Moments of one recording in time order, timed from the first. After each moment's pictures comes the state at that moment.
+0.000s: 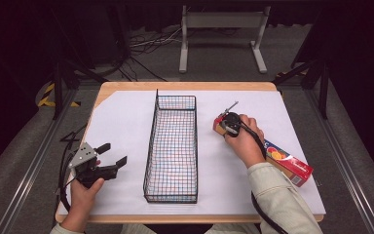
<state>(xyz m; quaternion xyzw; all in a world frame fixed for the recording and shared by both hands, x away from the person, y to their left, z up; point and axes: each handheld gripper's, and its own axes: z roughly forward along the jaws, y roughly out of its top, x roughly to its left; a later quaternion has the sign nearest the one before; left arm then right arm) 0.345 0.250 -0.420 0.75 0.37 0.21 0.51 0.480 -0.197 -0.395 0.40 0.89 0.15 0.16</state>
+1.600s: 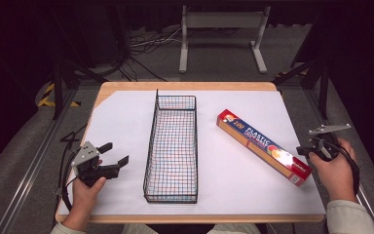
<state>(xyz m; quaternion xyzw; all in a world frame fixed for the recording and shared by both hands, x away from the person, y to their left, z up) 0.349 0.247 -0.421 0.75 0.37 0.21 0.51 0.368 -0.417 -0.368 0.53 0.79 0.24 0.19</state>
